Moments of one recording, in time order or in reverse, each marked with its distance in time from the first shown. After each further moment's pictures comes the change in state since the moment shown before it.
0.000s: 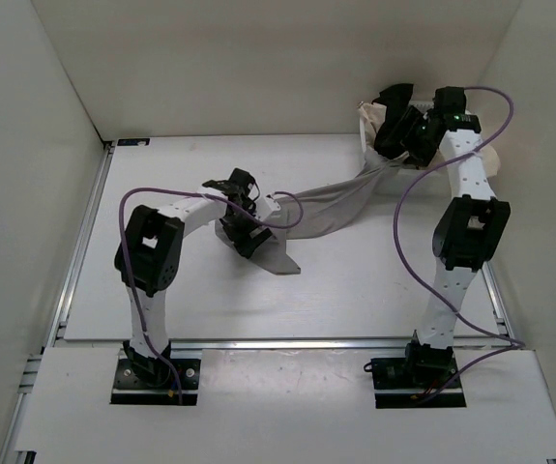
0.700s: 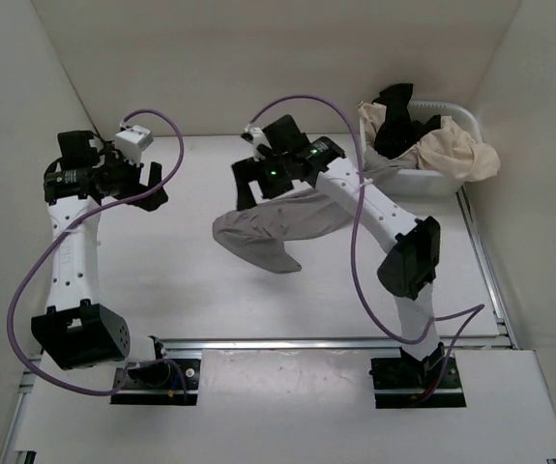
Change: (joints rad) left arm 0.671 -0.594 0.113 -0.233 0.356 -0.095; right arm 0.826 -0.052 0.059 -0.069 -0.055 -0.266
